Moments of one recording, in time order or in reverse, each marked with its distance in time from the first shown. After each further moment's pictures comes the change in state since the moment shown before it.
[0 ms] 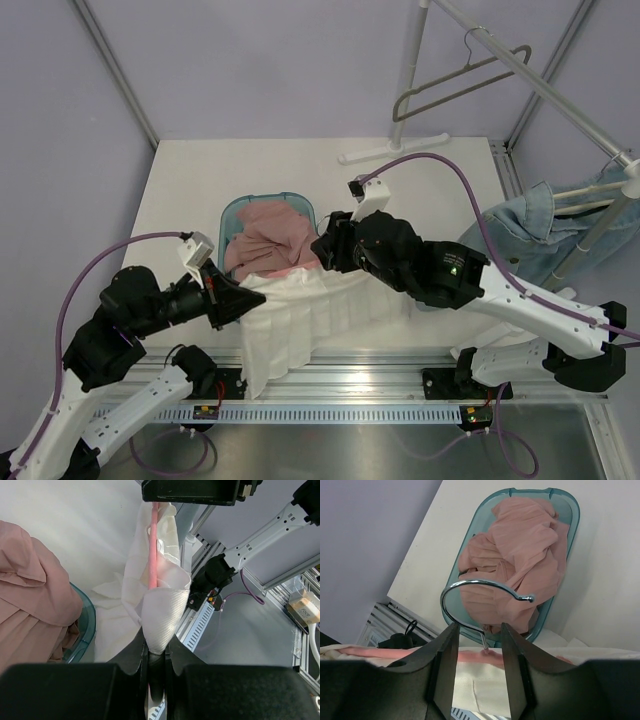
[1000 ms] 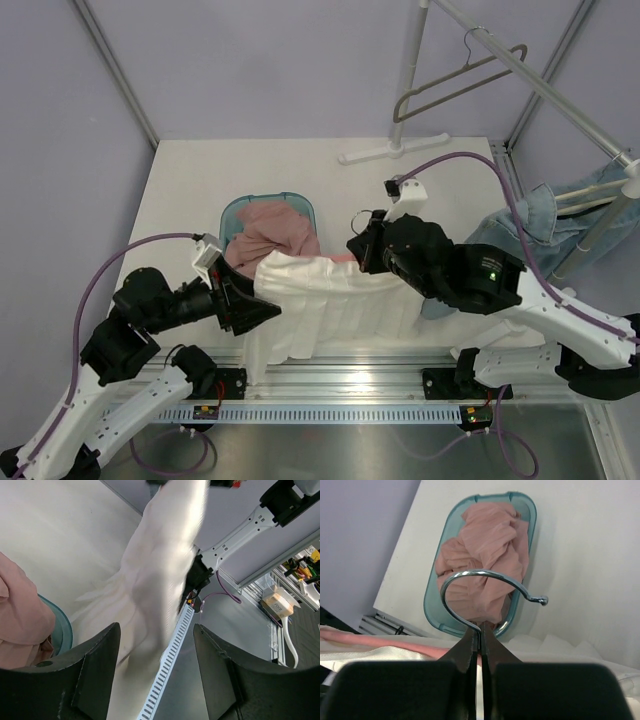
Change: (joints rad) left arm 0.000 -0.027 -0.117 0.176 0.103 -0.071; right arm 0.000 -0.094 0.011 -0.183 0.099 0.072
